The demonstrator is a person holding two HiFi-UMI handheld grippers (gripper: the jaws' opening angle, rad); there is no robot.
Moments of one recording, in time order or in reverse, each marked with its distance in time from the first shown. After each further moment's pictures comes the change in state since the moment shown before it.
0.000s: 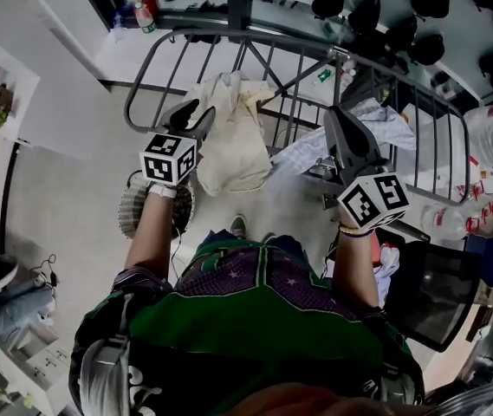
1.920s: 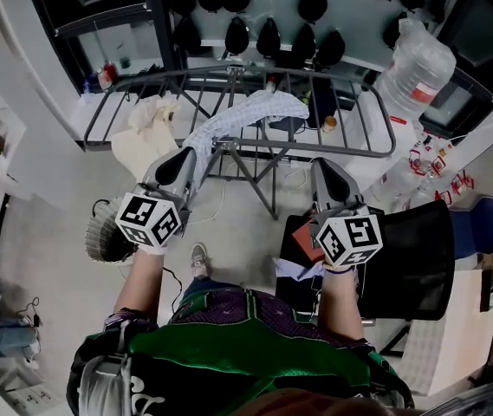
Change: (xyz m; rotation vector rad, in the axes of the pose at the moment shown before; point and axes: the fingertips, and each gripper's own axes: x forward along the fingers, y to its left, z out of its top) left arm -0.157 -0.413 0.066 0.054 -0.363 -0.177; right arm -0.426 -0.053 0.031 -0.190 -0.078 -0.265
